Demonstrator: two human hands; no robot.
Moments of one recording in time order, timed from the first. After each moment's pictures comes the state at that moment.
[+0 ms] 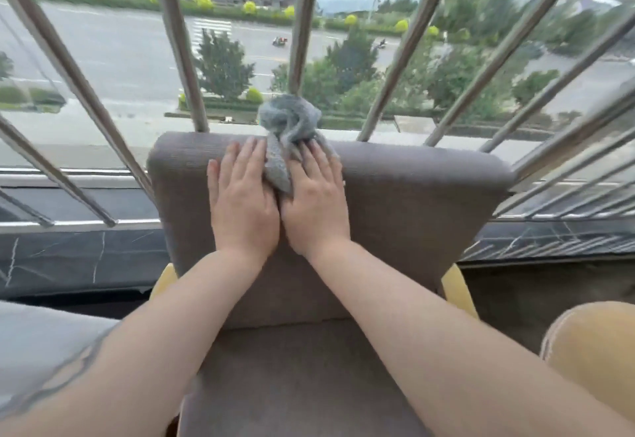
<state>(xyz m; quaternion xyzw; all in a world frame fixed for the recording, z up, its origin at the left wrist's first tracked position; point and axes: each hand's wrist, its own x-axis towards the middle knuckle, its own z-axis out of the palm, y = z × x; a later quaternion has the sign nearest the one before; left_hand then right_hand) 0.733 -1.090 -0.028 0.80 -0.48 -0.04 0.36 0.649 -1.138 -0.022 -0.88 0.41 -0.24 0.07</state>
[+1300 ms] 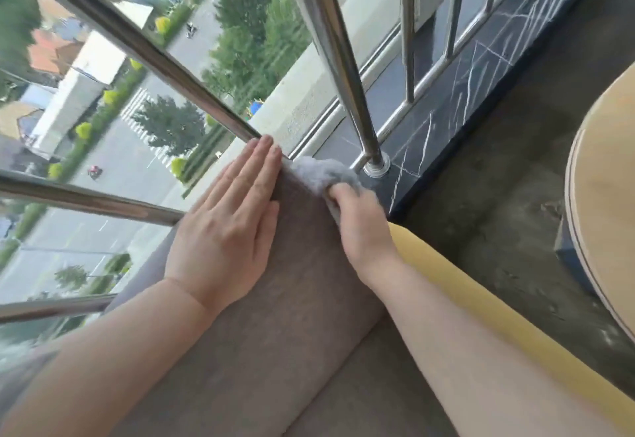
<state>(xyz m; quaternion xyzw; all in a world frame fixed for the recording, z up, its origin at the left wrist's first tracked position) 0.527 -1.304 -0.012 0.40 -0.91 0.06 0.07 0.382 -1.281 -0.087 -0.28 0.60 -0.50 0.56</state>
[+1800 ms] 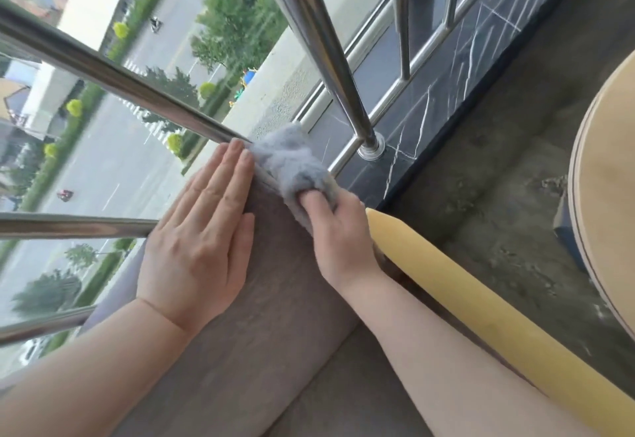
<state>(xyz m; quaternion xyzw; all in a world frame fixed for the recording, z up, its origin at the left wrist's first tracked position) 0.526 -1.304 -0.011 0.39 -0.92 0.06 0.07 0.387 -1.277 -0.085 -0.32 0.57 -0.55 0.52</state>
